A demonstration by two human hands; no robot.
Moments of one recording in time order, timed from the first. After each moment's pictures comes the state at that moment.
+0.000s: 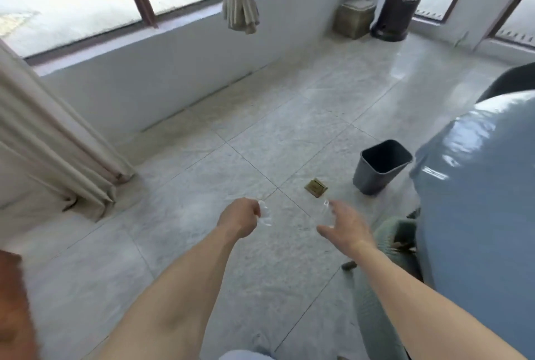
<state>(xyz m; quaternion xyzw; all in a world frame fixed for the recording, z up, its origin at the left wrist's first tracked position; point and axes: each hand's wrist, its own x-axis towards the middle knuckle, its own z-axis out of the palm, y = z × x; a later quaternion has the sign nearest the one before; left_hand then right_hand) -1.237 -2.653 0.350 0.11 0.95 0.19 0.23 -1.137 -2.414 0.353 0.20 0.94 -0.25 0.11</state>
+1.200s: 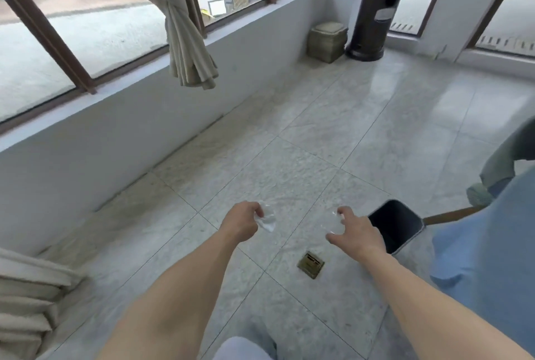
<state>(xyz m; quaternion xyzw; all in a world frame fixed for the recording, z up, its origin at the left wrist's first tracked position) -1.681 -2.423 0.359 0.16 0.94 0.21 0.23 -1.538 -2.182 0.359 0.28 0.91 -0.27 0.13</state>
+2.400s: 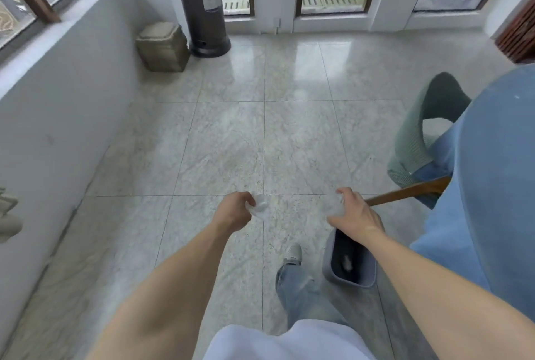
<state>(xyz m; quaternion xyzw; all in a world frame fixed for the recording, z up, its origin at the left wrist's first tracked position) -2.069 -2.031 0.322 0.43 0.84 0.14 0.31 -1.808 -1.910 0.339 0.55 0.78 -0.30 0.04</state>
